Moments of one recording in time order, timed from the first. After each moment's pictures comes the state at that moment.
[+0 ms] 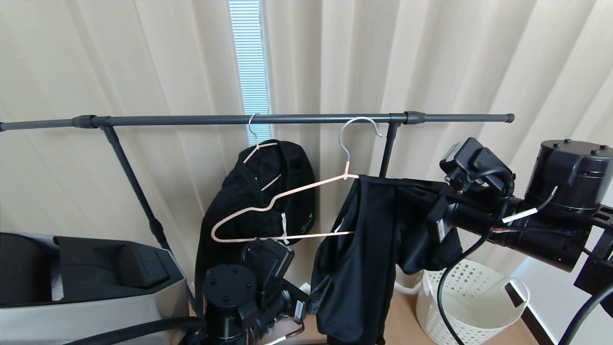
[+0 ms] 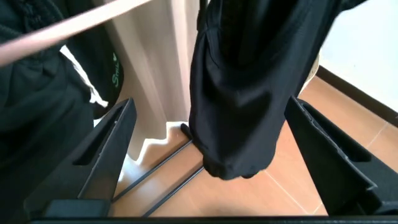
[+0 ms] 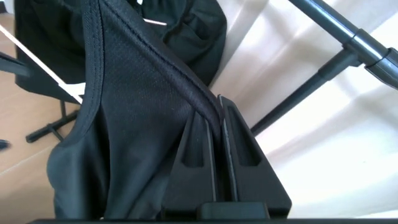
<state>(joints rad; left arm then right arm) -0.78 2.18 -0.40 -1.57 0.18 0.02 0.44 1.61 -0.67 -0.77 0.18 -0.41</state>
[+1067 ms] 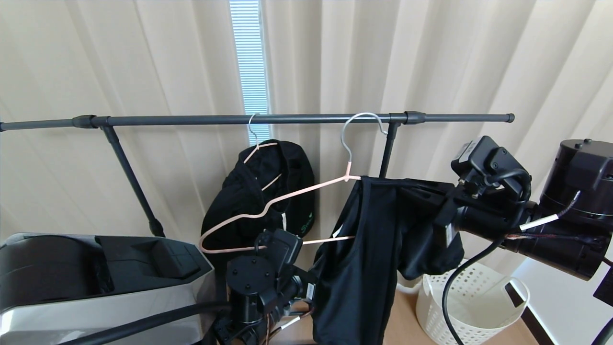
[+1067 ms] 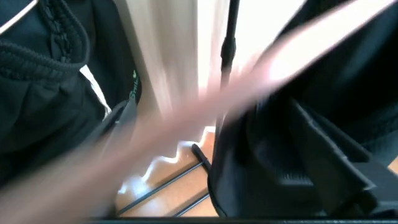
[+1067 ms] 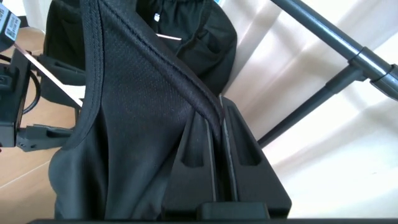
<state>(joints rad) -0.78 2.26 -0.53 -1.57 0.26 0.01 0.47 1.56 -0.65 -0.77 0.19 -0.40</state>
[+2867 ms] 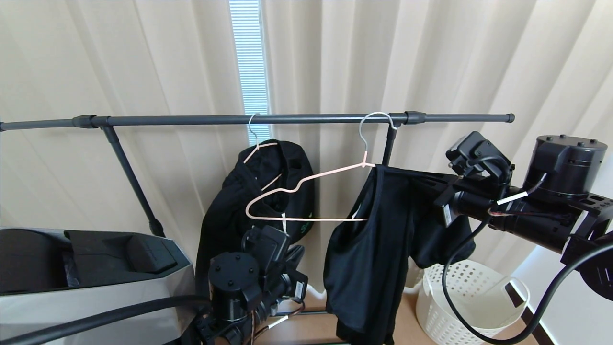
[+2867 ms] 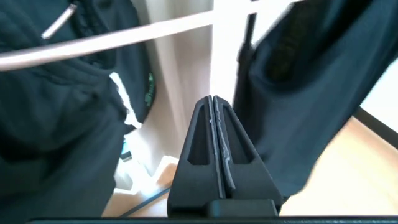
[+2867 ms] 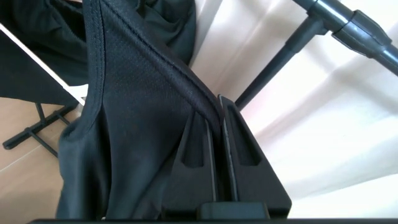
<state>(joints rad) -0.75 2.21 -0.47 -1.57 0.23 0.03 0.32 1.68 -0.72 -0.77 0.19 -0.40</state>
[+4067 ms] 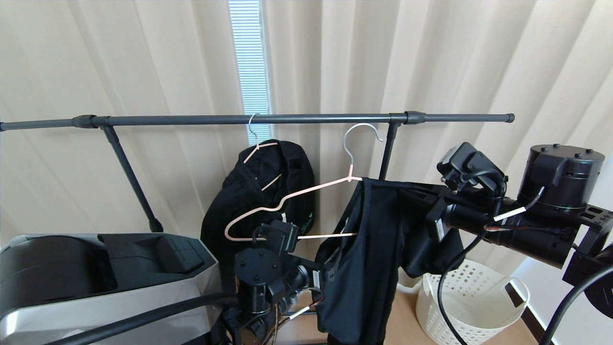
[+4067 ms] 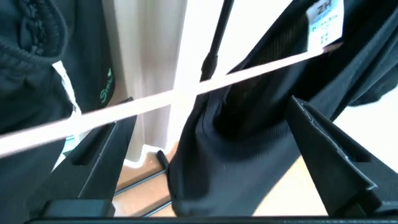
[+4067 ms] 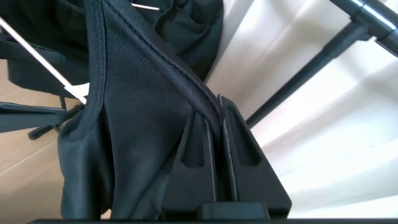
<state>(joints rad) -0.78 2.28 -0.61 -1.53 0.24 -0.18 0.40 1.65 -0.67 -0.78 0.19 -0.40</state>
